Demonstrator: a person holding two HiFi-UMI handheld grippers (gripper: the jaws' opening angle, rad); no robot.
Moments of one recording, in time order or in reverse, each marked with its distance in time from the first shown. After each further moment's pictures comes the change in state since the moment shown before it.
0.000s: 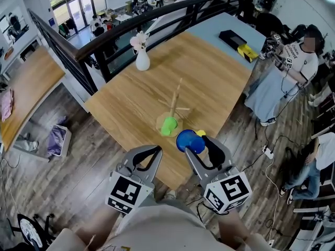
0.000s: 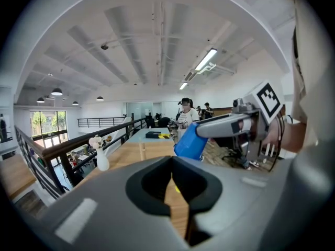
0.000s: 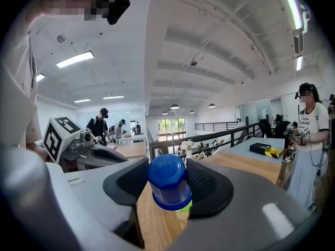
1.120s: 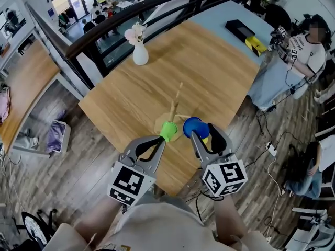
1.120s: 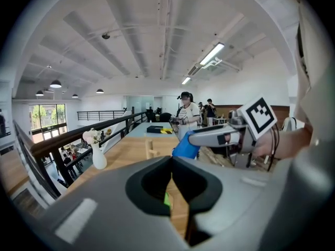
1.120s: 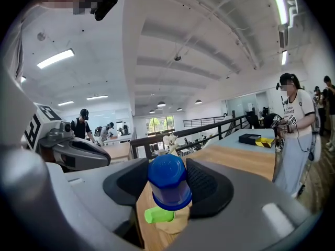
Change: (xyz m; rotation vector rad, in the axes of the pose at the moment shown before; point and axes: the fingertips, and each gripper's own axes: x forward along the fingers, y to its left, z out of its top) left arm 0.102 0.054 -0.004 -0.037 0.063 -0.010; right arm 0.095 -0.113 -0.039 0.097 0.017 -0.117
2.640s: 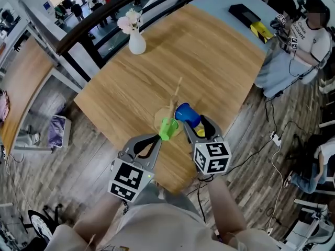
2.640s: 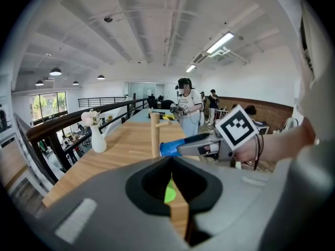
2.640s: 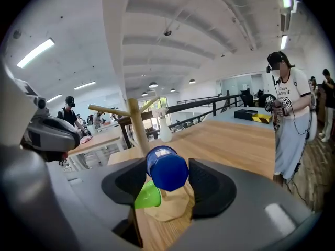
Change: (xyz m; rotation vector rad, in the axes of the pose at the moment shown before) left arm 0.048 0.029 -0.057 -0.052 0.143 -0.004; right arm 0.093 -0.045 -0.107 0.058 0.233 -0.053
